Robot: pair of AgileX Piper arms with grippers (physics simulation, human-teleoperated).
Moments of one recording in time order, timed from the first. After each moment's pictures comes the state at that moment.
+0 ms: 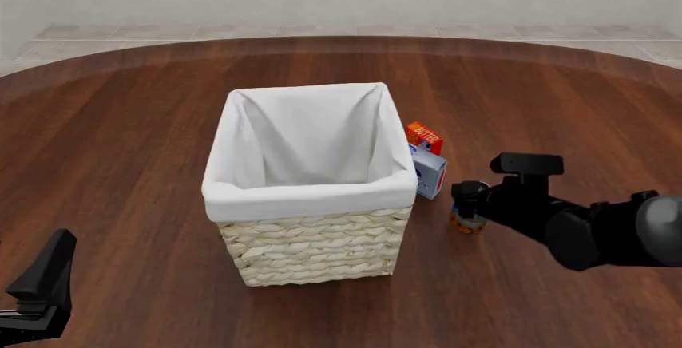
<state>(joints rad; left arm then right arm) 0.01 0.01 0.00 0.00 -0.03 0.20 1.63 -0.54 -0.40 0.19</state>
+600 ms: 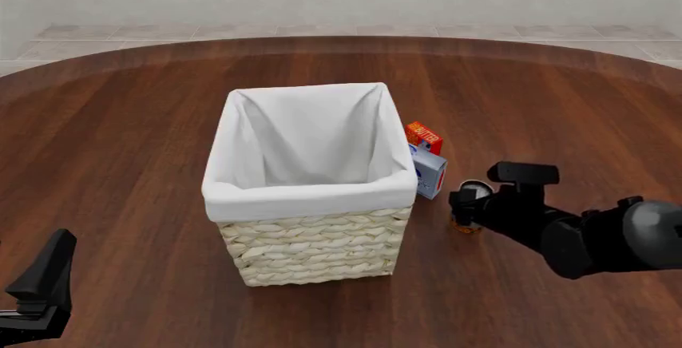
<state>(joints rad) 0.01 0.01 0.00 0.00 -0.03 0.21 1.69 -0.52 -0.46 0.21</state>
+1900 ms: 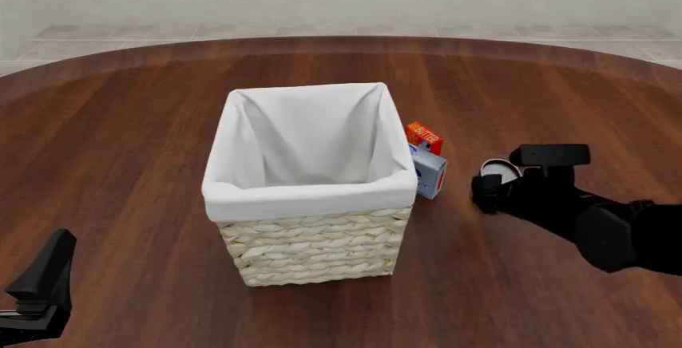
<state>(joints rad) 0.01 0.01 0.00 0.00 -0.03 0.16 1.48 -0.52 -0.29 0.10</state>
